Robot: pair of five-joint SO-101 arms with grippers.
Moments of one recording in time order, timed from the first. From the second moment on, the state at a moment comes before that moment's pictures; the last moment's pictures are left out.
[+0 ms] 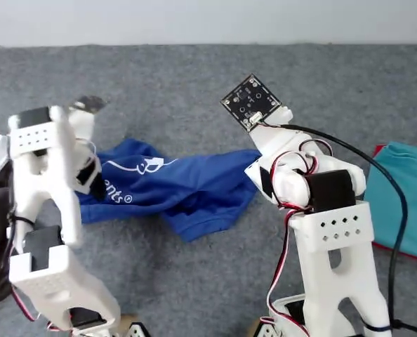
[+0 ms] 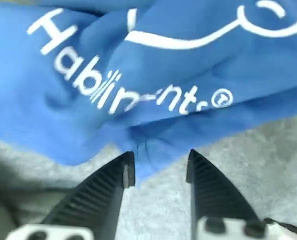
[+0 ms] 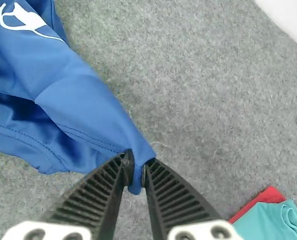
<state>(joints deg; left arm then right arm) -17.5 14.5 0.6 94.1 -31.3 -15.1 -34.0 14.3 79.7 28.4</state>
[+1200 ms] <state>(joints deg) -24.9 5.9 14.3 98.8 -42.5 -15.1 -34.0 14.3 79.7 28.4</state>
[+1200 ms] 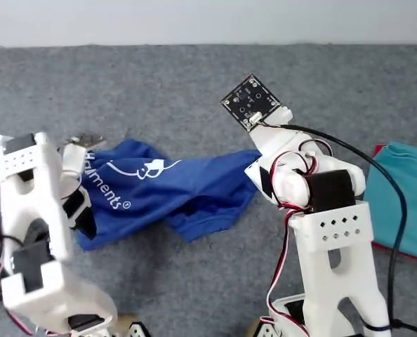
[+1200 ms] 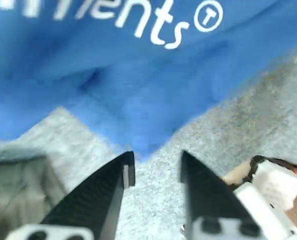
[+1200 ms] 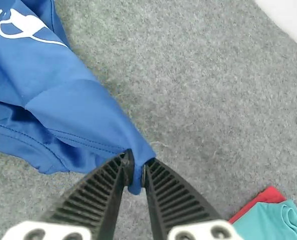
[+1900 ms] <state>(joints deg) -16.4 5.5 21.6 90.5 -42.2 -7.4 -34.0 17.3 72.5 28.4</state>
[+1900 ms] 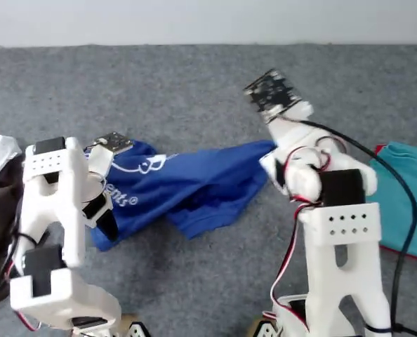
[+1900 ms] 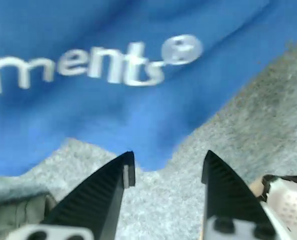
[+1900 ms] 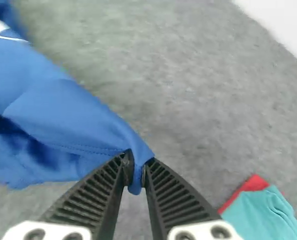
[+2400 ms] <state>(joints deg) -8.2 11.4 18.0 92.1 -37.6 -8.4 -34.0 17.6 70.5 27.8</state>
